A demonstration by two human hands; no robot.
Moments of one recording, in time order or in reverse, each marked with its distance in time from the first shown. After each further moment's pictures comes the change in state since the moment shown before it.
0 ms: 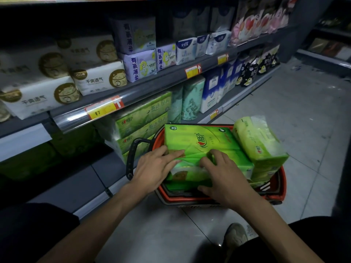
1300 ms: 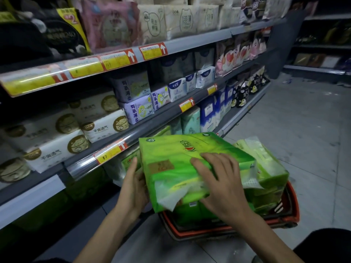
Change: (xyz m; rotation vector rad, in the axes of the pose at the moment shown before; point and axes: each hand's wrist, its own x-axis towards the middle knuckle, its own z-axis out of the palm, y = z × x) left_hand 0.024 0.009 -0.084 -1.596 0.085 -0.950; right_hand 0.023 -0.013 -0.024 0.107 0.884 -0.190
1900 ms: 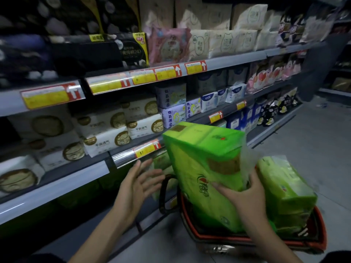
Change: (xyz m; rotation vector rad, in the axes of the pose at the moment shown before) left_hand -0.066 0.041 -0.053 0.041 0.094 0.268; right_hand 0.007 -0.039 -0.012 0.946 0.083 0.937
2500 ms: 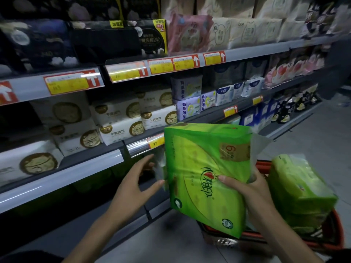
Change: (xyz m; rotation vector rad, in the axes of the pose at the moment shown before) left_hand -0.025 0.003 -0.054 0.974 -0.029 0.464; right_hand 0.000 -0.008 0.015 0.267 -0.265 0.238
